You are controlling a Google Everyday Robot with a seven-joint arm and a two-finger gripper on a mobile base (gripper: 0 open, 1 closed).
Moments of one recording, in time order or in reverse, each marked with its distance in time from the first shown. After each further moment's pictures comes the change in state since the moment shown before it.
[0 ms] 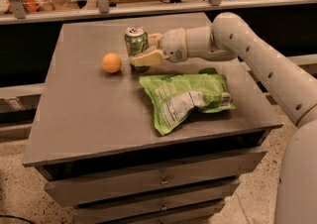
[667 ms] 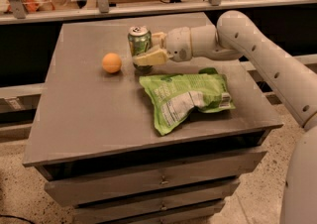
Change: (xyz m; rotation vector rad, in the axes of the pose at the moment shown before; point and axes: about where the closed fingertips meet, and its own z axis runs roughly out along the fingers) arm -0.003 0.004 -0.012 0.004 0.006 -0.008
